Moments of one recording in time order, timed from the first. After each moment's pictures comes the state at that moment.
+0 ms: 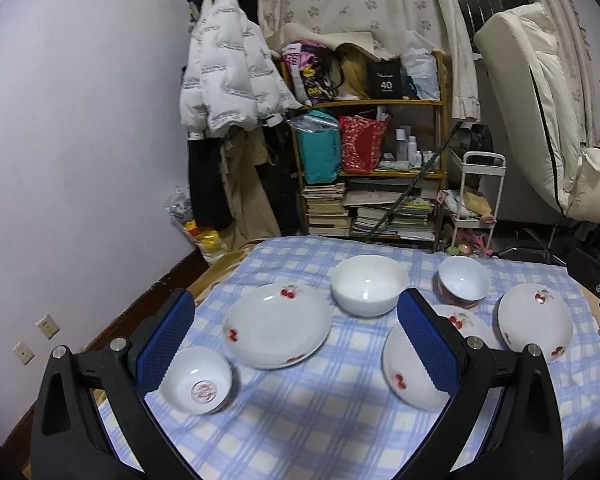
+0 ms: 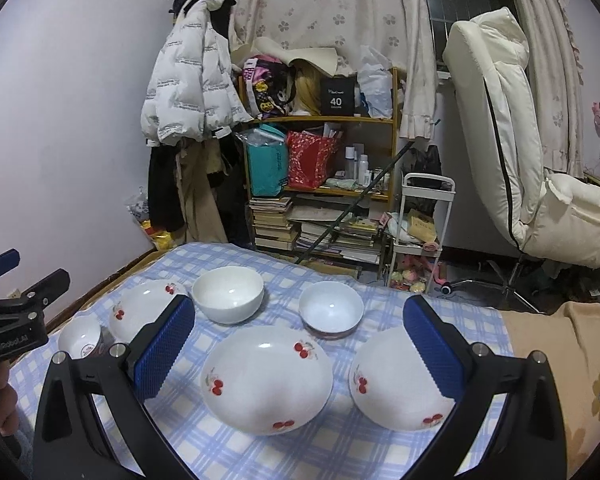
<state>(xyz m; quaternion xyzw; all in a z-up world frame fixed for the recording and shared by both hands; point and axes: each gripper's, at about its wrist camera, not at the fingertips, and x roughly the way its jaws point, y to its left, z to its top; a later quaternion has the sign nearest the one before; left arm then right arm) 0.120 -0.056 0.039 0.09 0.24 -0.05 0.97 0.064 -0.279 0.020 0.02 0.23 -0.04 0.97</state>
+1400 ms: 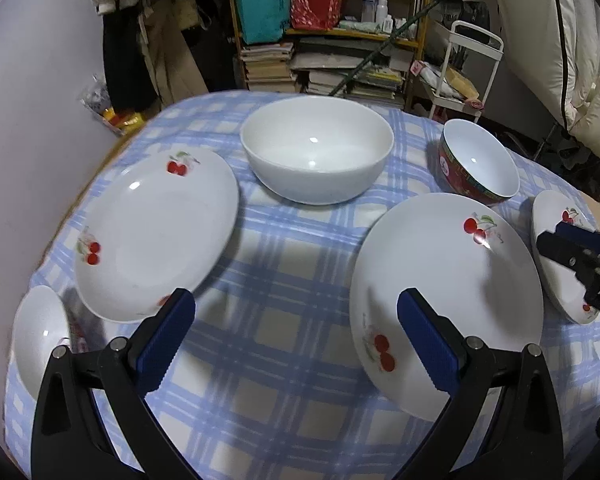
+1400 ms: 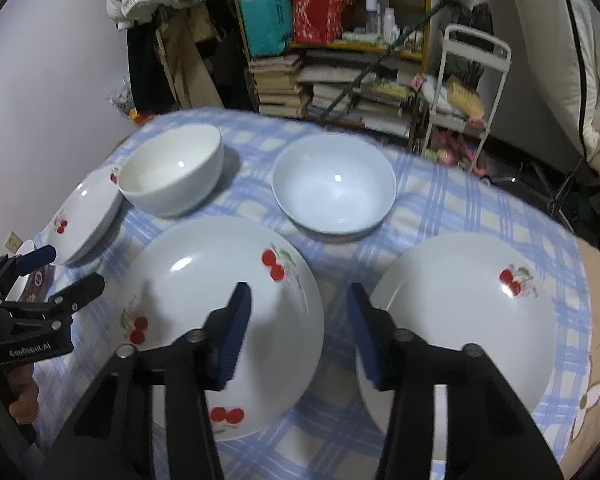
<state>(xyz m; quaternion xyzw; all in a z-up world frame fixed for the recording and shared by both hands) 0.246 -0.108 -0.132 0.08 0.46 -0.12 0.88 0.196 -0.338 -0.132 0.05 0.46 0.02 0.88</state>
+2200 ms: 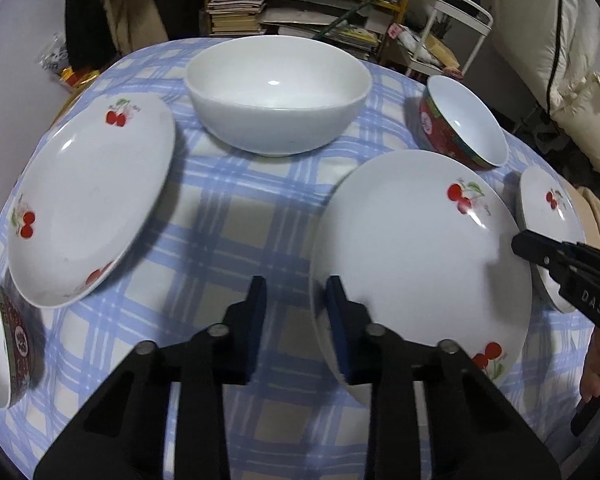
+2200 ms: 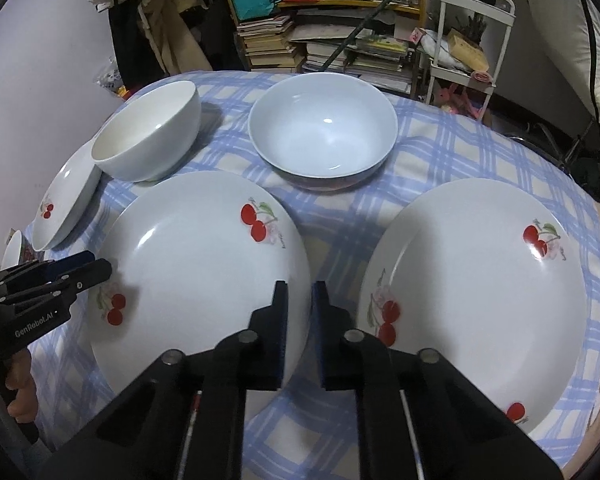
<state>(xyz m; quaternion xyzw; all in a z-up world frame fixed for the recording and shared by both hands) 0.262 -0.122 -0.167 0.05 0.53 -0.17 0.83 0.205 -0.347 -0.165 0.08 0.52 0.02 0.85</state>
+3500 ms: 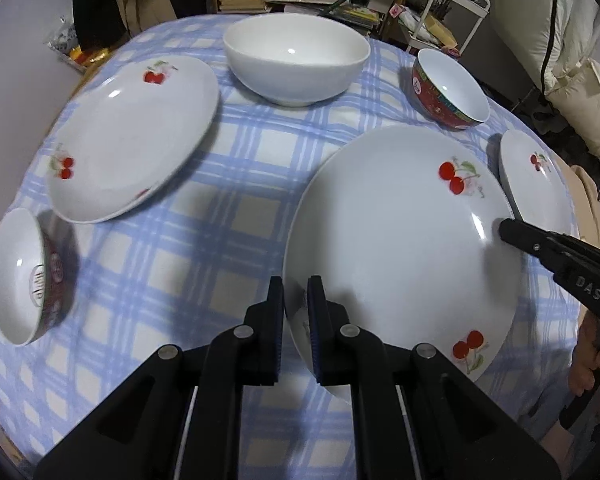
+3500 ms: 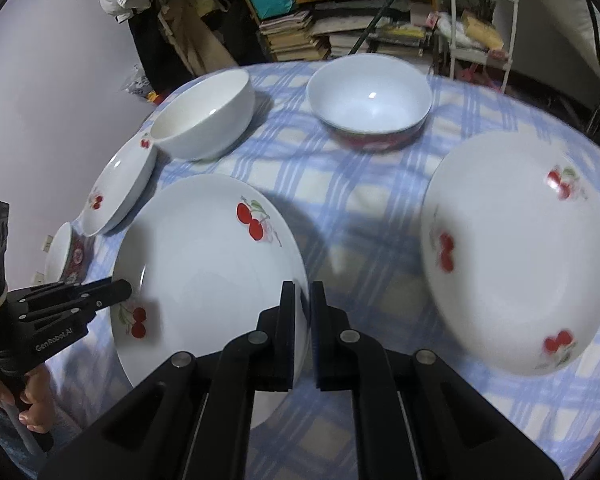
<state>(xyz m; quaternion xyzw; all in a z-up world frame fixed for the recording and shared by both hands) 0.217 -0.079 -0.142 0.06 0.57 -0.17 0.80 0.165 -0.320 -0.156 0.14 0.52 0.07 0.84</state>
